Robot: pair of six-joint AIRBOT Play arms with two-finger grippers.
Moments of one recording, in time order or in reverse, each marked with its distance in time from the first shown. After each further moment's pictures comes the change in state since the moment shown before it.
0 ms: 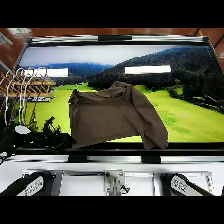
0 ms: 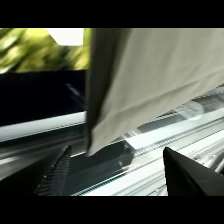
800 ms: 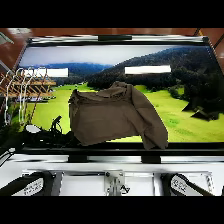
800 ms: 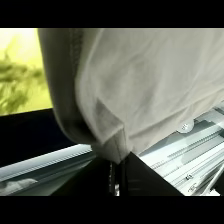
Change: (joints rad) left arm -0.121 -0.103 0.003 -0.111 0.151 0.016; right arm 0.000 0.001 -0.227 -0.010 0.032 -0.018
